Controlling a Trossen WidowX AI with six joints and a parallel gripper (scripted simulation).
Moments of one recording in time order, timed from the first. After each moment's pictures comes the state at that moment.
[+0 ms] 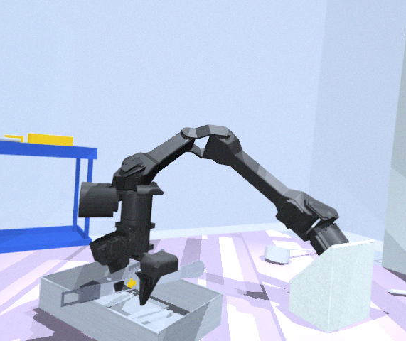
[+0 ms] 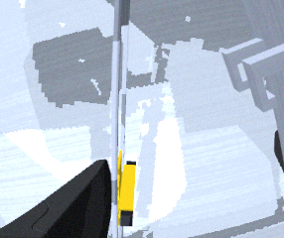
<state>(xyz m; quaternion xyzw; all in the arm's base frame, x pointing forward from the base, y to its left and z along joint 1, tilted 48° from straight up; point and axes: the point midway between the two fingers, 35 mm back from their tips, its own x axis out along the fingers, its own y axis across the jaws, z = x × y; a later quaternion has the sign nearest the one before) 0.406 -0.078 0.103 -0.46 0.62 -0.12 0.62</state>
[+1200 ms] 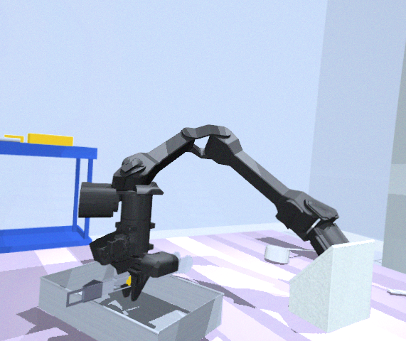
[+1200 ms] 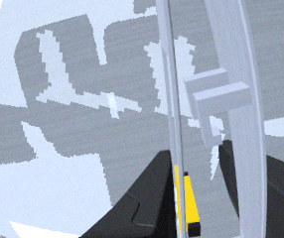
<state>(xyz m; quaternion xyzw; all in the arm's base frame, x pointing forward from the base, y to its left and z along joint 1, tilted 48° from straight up) 0.405 -0.079 0.103 -0.46 0.62 -0.12 0.62</state>
